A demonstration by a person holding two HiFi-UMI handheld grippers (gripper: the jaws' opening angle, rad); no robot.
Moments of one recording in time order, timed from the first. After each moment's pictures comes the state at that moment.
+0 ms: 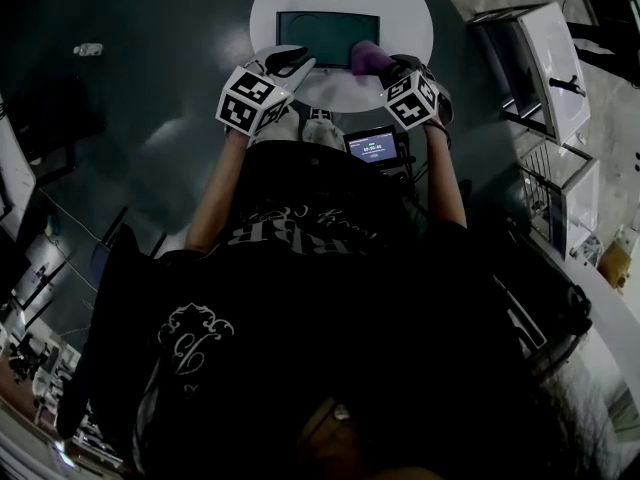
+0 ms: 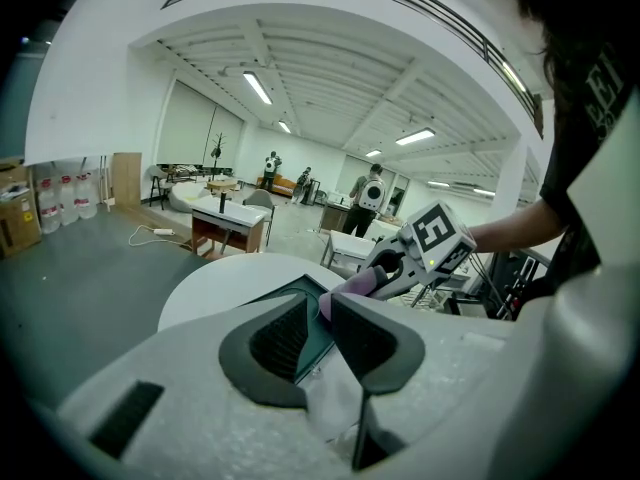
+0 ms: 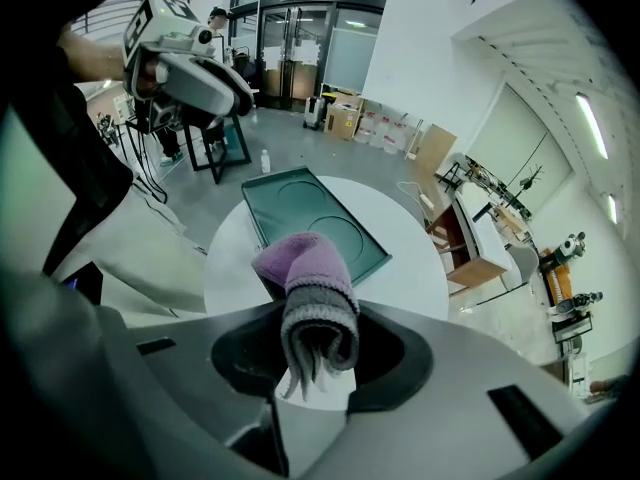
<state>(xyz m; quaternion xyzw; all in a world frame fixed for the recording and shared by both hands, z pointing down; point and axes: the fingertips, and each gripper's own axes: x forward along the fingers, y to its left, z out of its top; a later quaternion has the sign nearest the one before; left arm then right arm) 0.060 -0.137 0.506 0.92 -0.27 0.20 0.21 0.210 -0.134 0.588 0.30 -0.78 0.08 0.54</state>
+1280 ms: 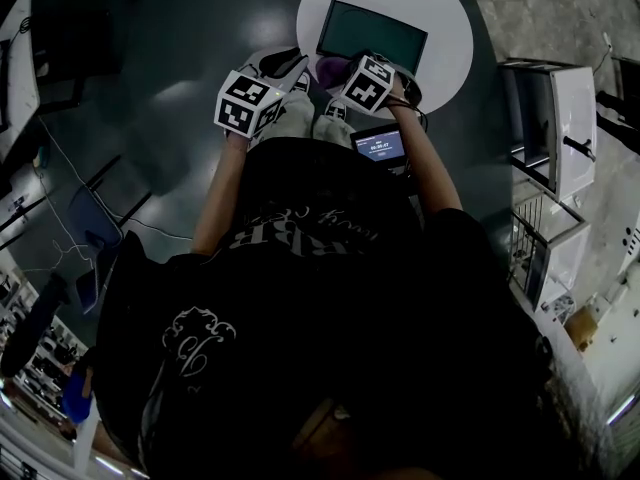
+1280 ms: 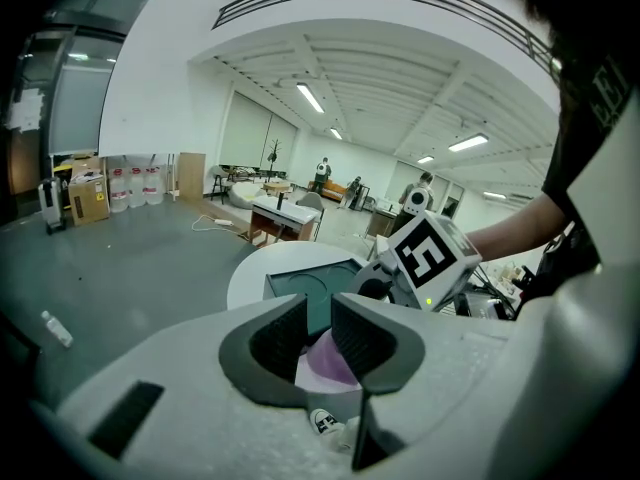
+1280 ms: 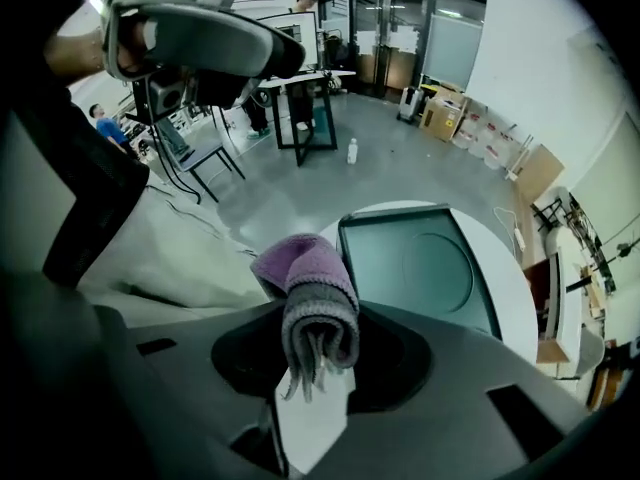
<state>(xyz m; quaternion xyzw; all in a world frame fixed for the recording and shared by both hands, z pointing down) -0.039 -0.103 0.521 0.85 -0.41 0.19 0.25 0.038 -0.097 0.634 0.04 -0.81 0.03 0.58</state>
